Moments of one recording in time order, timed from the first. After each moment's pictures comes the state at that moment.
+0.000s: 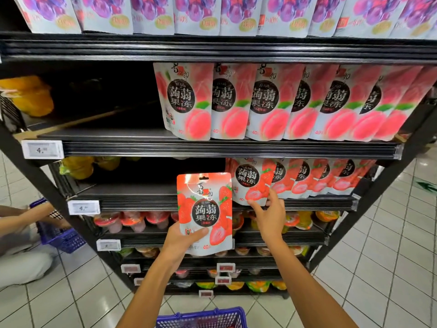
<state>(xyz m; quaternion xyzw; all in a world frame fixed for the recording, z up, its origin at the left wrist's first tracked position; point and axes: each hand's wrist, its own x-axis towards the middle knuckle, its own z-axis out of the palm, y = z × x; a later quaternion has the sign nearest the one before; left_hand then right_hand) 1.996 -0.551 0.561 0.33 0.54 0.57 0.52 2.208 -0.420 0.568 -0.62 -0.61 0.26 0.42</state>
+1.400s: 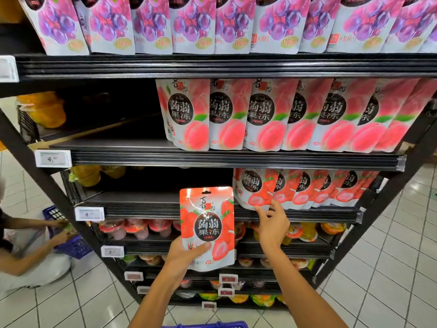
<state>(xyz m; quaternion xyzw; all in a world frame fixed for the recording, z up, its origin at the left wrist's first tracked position) 2.011 -0.559 0.556 0.32 0.55 0.57 0.52 2.205 -0.415 0.568 -0.62 -0.55 0.25 0.51</state>
